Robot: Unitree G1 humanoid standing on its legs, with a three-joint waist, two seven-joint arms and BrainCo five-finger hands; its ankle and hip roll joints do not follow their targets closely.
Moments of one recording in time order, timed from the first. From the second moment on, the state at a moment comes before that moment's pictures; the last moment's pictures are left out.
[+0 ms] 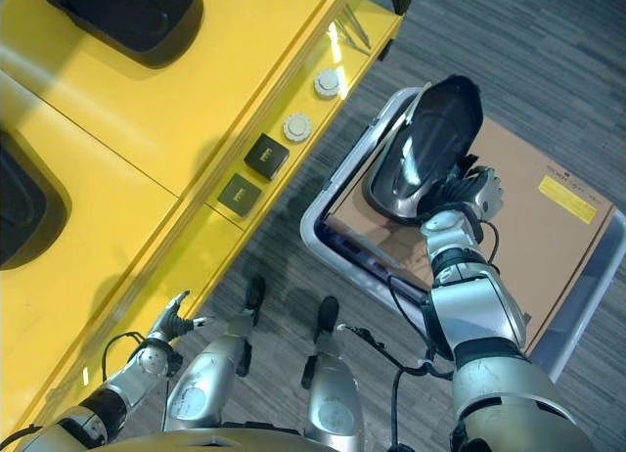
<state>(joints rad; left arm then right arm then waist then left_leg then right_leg) -0.18 0.27 -0.49 0.87 0.12 -0.10 0.36 -0.90 -0.60 0.22 1.31 0.04 -0.02 -0.61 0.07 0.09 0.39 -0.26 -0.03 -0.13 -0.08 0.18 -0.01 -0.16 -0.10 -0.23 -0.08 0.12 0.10</state>
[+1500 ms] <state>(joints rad) -0.21 0.35 -0.53 -0.03 -0.71 0.02 0.04 -0.19 -0.88 0.17 -0.16 -0.65 -0.14 -0.31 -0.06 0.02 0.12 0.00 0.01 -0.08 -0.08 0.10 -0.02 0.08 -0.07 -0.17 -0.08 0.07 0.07</state>
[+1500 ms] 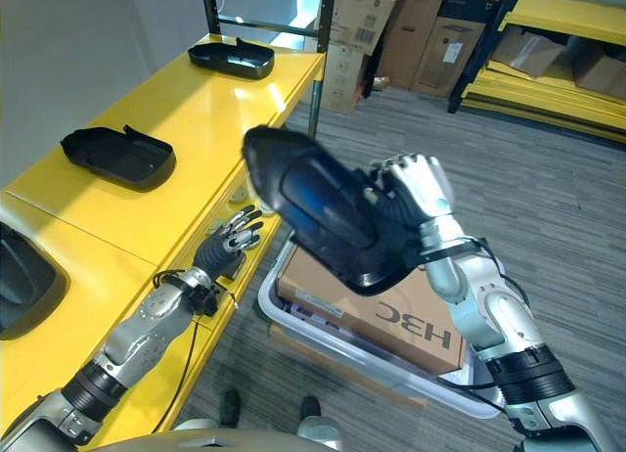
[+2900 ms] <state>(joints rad) -0.10 0.28 -0.43 0.00 -0.68 -0.11 0.20 -0.23 -0.61 0.43 -0.23 -0.31 -0.13 -0.20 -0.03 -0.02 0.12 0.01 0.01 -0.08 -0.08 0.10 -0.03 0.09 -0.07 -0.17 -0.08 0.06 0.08</state>
